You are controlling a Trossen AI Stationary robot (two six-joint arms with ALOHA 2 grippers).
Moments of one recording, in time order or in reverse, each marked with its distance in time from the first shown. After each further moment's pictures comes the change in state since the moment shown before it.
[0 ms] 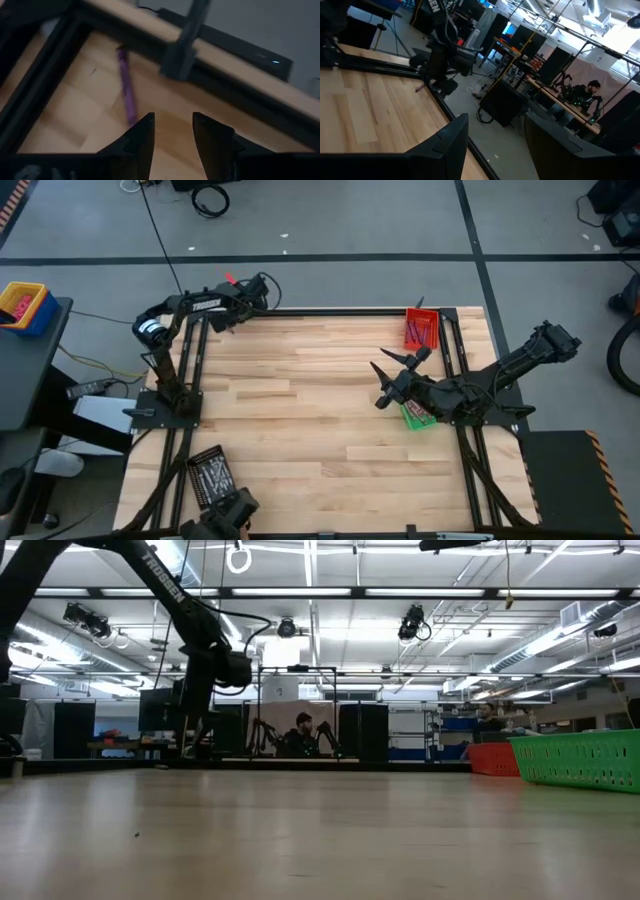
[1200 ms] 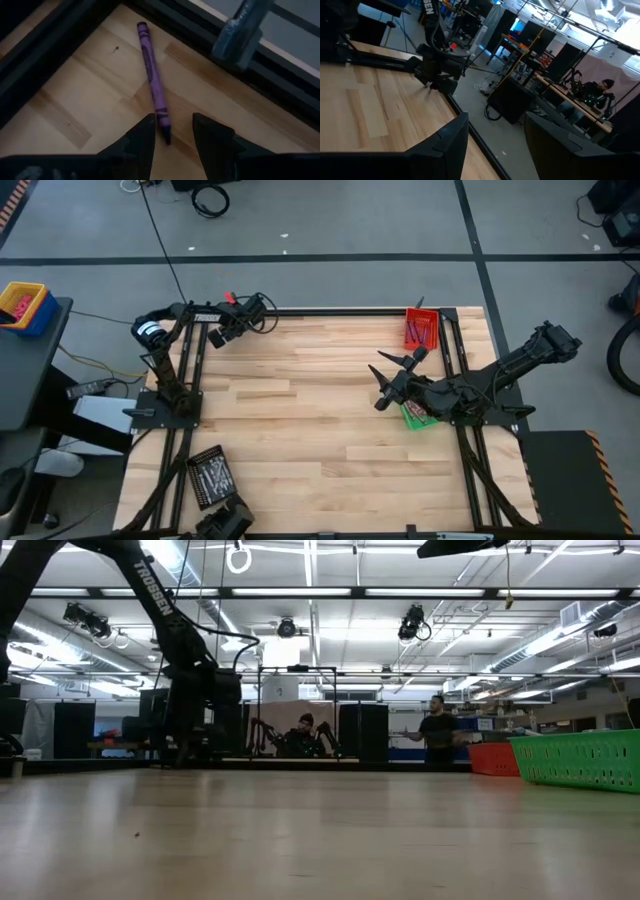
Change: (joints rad) left arm -0.036 -0.017 -0.255 0.250 -0.123 -0.165; right arm -0.013 0.001 0.000 -0.079 -0.048 0.090
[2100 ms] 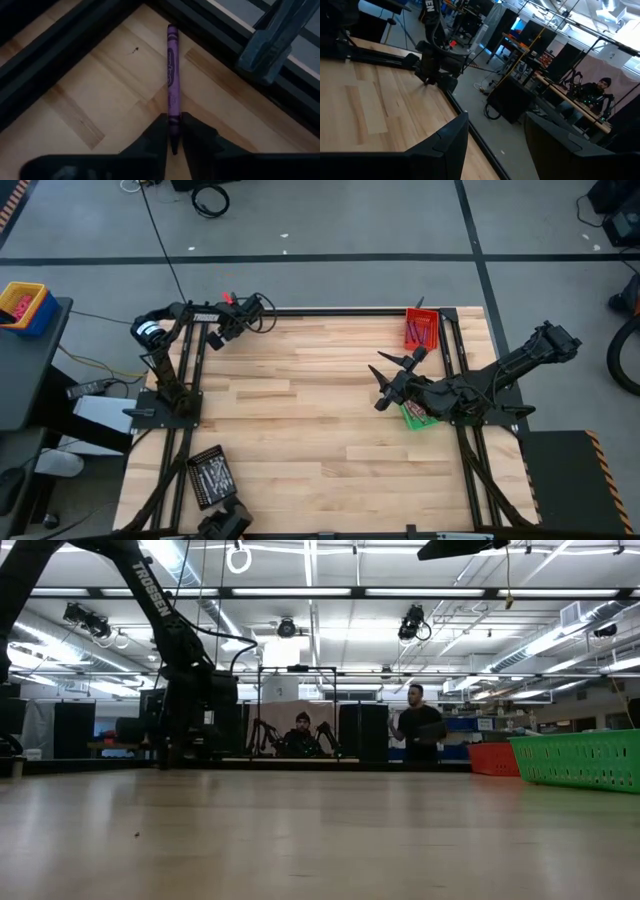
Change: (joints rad) left arm 0.016 -0.001 -0.013 -0.019 -0.004 -0.090; right arm 0.000 0.000 0.000 -0.016 -0.003 0.001
